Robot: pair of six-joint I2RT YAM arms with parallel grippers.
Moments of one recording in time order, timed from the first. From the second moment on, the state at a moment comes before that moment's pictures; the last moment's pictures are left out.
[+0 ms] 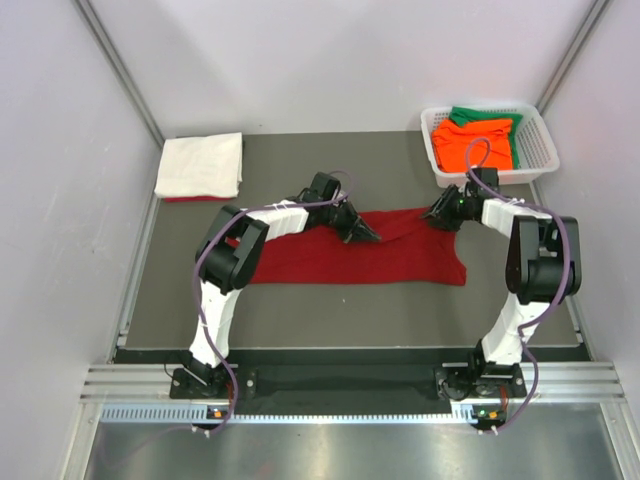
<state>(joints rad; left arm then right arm) -0.56 2.18 1.46 -0.08 0.76 -1.34 -0.04 1.84 1.11 -0.20 -0.44 0.65</state>
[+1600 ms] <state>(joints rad) -0.56 2.20 1.51 -0.18 0.80 -1.29 -0.07 1.73 1.22 -0.45 -0.41 0.55</state>
